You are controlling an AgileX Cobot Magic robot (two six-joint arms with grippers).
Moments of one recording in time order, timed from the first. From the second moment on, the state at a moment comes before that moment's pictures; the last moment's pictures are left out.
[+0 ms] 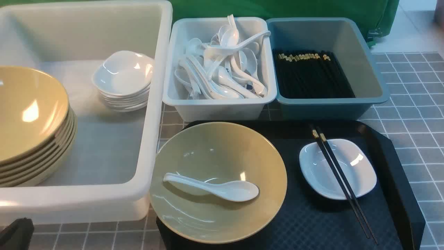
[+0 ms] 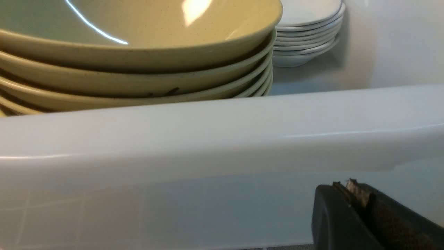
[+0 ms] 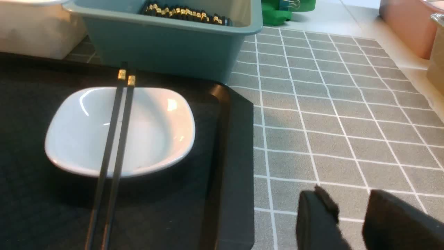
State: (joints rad) right arm 0.00 -0.01 0.03 -0.10 0.33 0.03; left arm 0.03 -0.01 0.02 -0.05 0.34 0.09
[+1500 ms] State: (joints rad) right arm 0.00 -0.01 0.03 -0.10 0.33 0.06; left arm 0.03 -0.01 0.02 -0.03 0.34 0.09
